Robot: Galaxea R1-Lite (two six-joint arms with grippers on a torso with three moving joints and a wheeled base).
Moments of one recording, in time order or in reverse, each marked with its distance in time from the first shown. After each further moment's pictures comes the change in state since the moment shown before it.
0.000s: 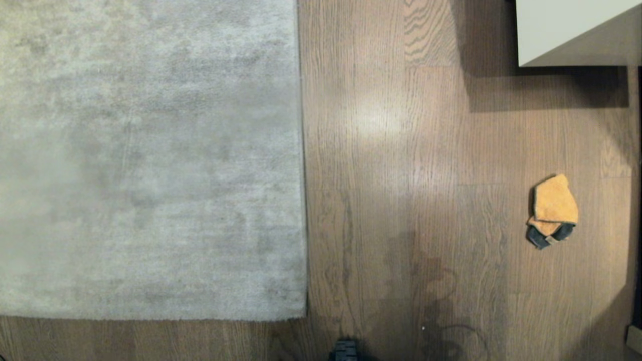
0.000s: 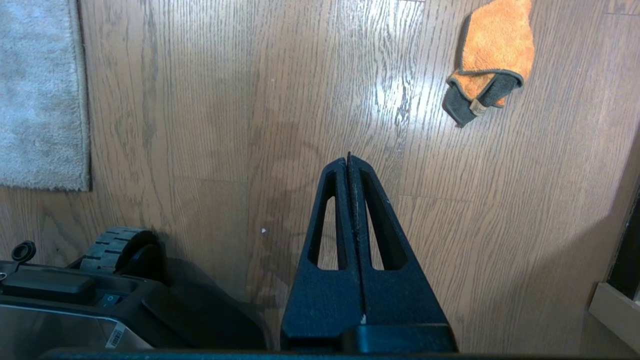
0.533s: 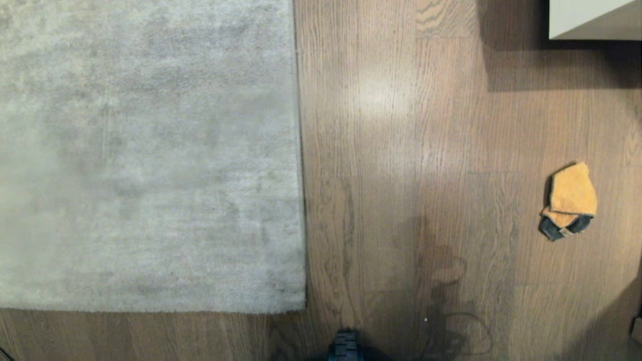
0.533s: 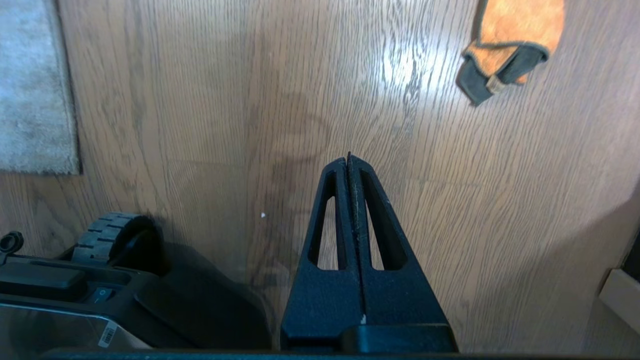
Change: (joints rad) left arm 0.000 0.000 0.000 0.000 0.000 0.000; right arm 0.000 0.000 0.000 0.000 0.000 0.000
